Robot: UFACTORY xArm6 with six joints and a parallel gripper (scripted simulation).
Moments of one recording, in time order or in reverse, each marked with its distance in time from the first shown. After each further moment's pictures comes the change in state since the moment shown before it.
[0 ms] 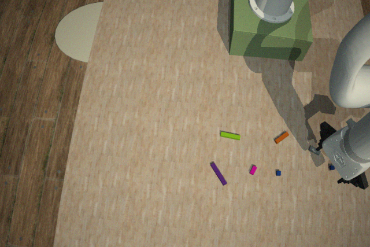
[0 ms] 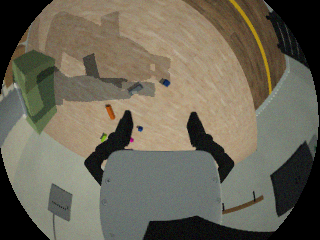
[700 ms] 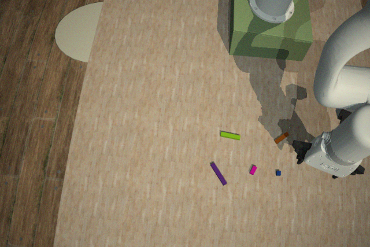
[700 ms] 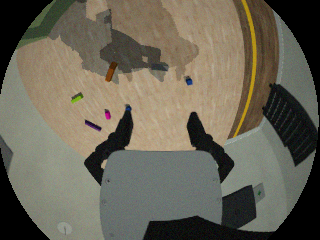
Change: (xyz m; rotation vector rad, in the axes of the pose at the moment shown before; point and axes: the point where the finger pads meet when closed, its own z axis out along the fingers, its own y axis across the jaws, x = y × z) arm -0.033 -0.014 0.001 -0.001 -0.002 -0.635
